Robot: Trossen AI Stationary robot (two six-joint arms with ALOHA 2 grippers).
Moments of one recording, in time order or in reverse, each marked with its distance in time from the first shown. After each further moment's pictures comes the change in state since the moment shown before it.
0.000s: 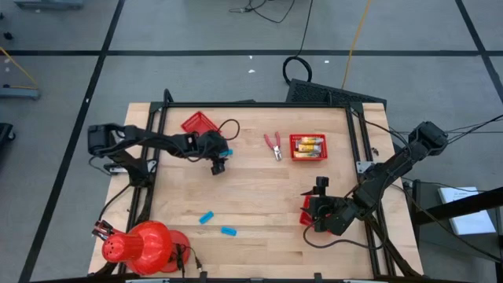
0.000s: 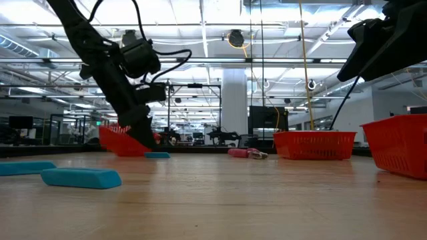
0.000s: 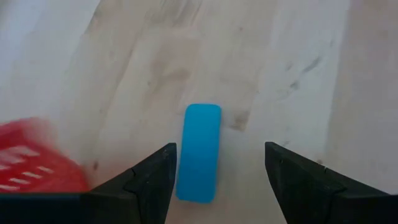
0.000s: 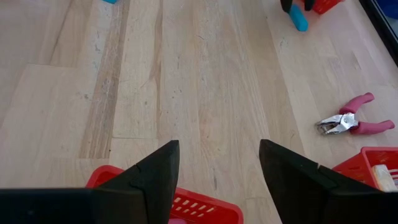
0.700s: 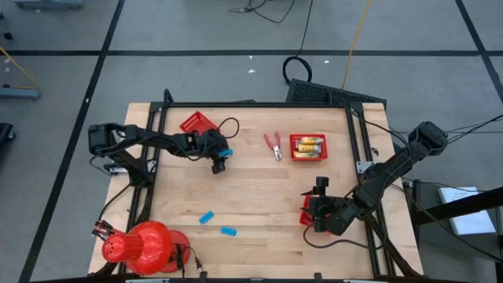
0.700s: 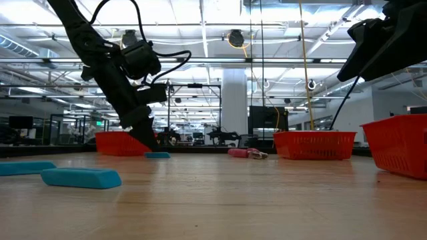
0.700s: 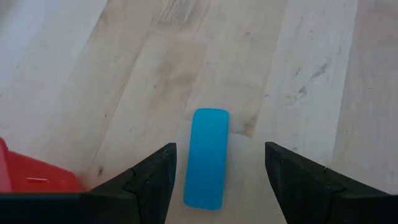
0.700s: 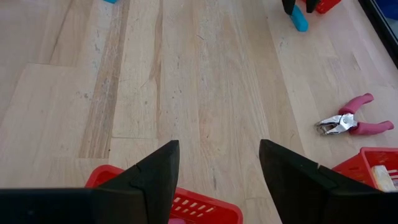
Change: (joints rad) left arm 0.015 0.009 -0.001 0.020 0.013 0.003; right arm 0.000 0.000 0.000 0.000 0.000 -0.004
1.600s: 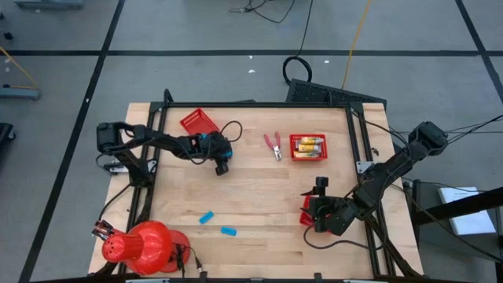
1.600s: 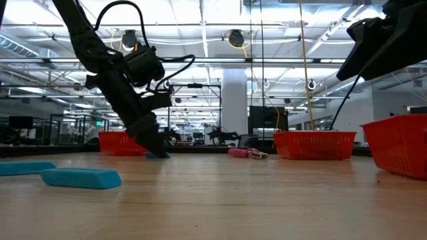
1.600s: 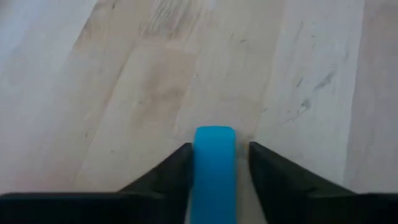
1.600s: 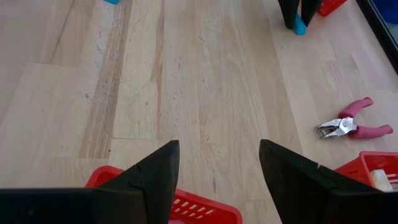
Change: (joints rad) left arm -0.025 0.089 0.002 0.032 -0.005 -0.009; right arm 0.000 0.000 0.000 0.008 0.001 -0.019
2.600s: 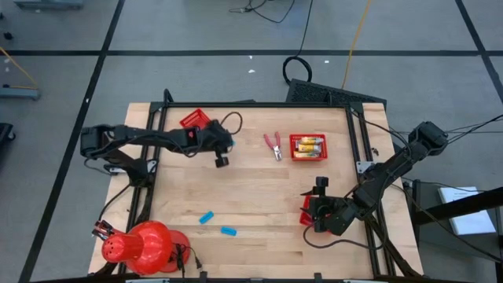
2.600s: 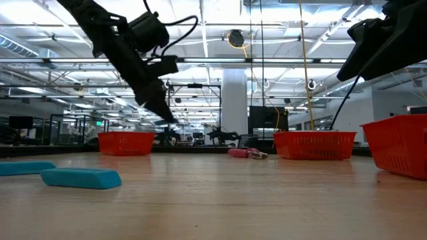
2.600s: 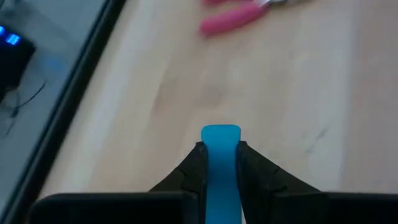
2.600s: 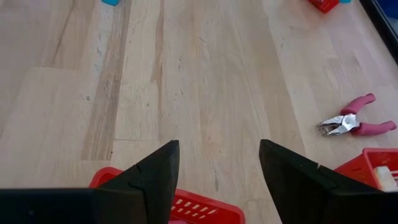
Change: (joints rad) left arm -0.027 -0.174 0.152 -0.165 -0.138 0.137; right arm 0.000 0.000 0.000 0.000 -0.003 0.023
